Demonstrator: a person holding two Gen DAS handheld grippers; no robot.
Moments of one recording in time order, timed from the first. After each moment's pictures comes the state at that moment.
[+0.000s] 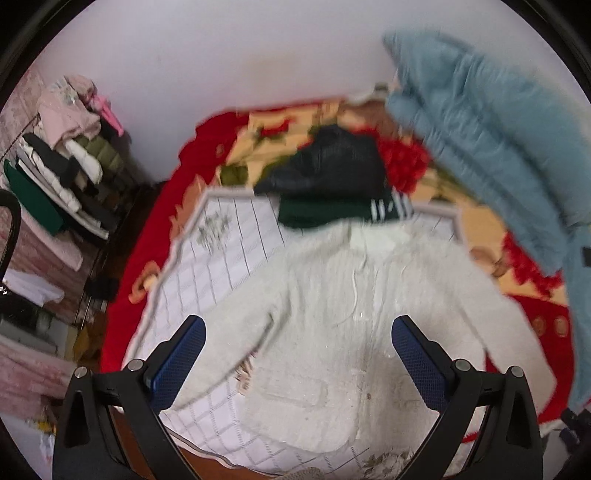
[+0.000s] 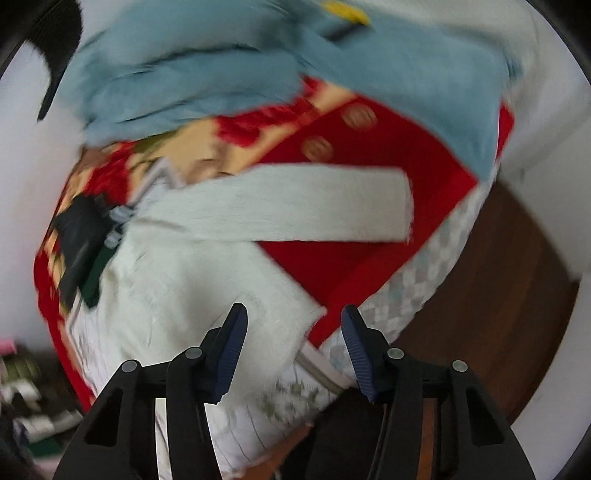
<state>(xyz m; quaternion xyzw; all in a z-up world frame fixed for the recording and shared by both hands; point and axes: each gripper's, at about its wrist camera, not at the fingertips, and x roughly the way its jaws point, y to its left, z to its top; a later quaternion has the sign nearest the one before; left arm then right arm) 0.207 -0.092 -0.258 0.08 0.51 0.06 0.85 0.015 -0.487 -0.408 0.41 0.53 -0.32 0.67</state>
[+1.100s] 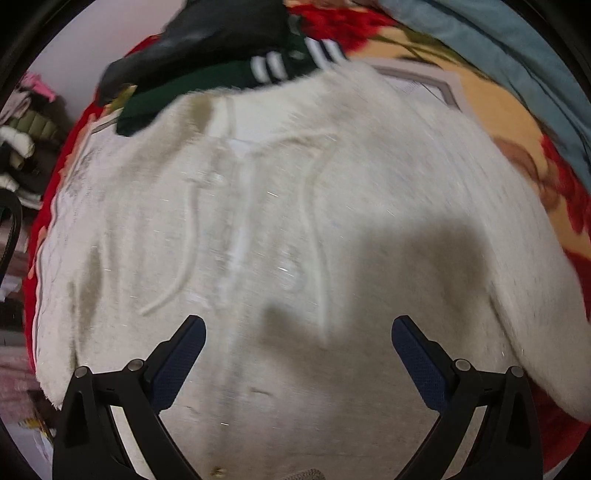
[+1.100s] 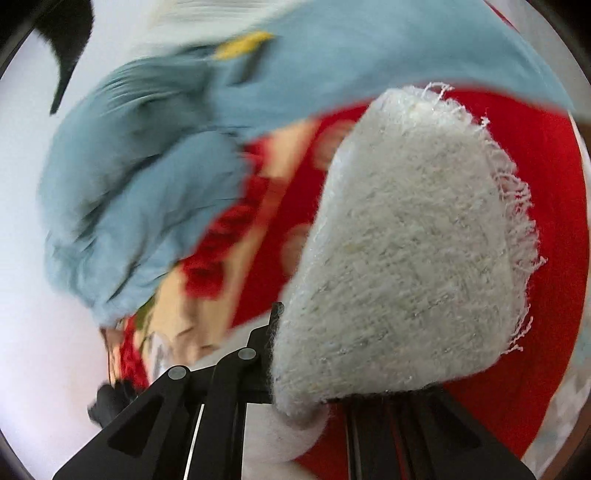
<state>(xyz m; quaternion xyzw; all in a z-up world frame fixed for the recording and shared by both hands) 0.297 -0.234 -0.486 0.08 0.61 0.04 0.79 0.092 -0.610 -0.598 0.53 0.25 -0.37 0.72</state>
